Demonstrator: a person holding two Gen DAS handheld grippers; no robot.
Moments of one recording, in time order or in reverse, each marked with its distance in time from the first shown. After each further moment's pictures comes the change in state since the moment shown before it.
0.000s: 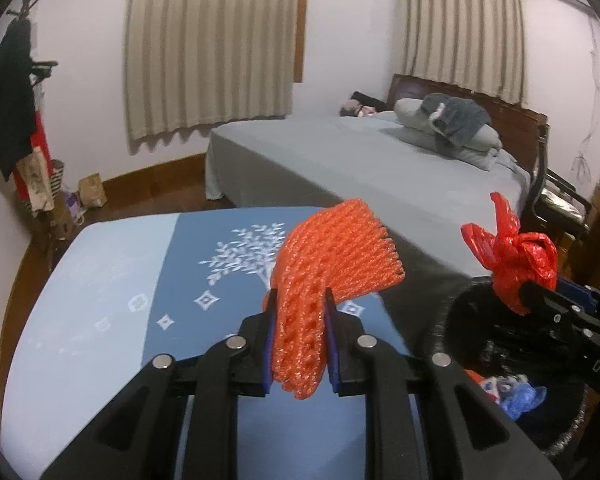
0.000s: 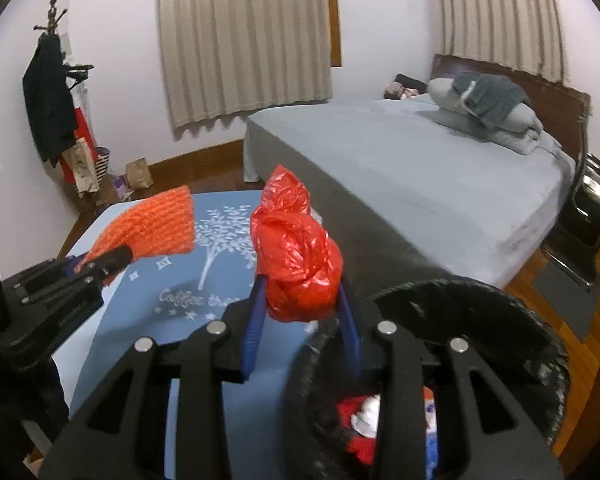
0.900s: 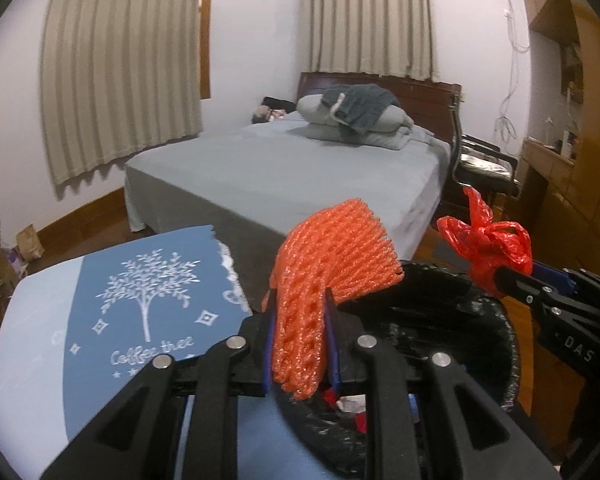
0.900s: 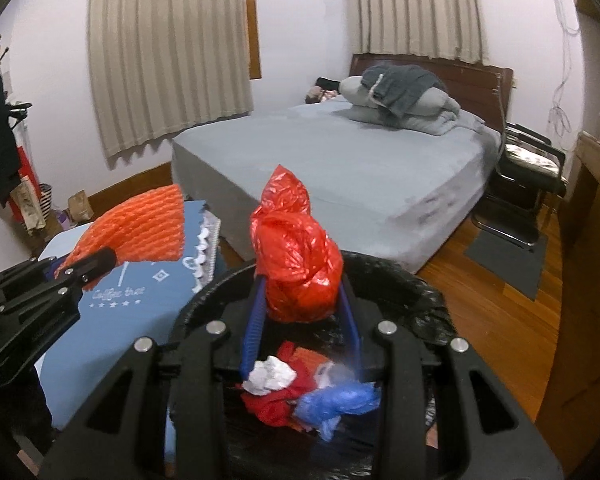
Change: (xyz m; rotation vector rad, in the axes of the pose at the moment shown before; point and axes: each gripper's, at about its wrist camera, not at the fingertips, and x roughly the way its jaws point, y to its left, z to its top) left arm -0.032 -0.144 -0.010 0.197 -0.021 -0.234; right arm -0.079 -0.111 -0.045 0.146 -0.034 -0.216
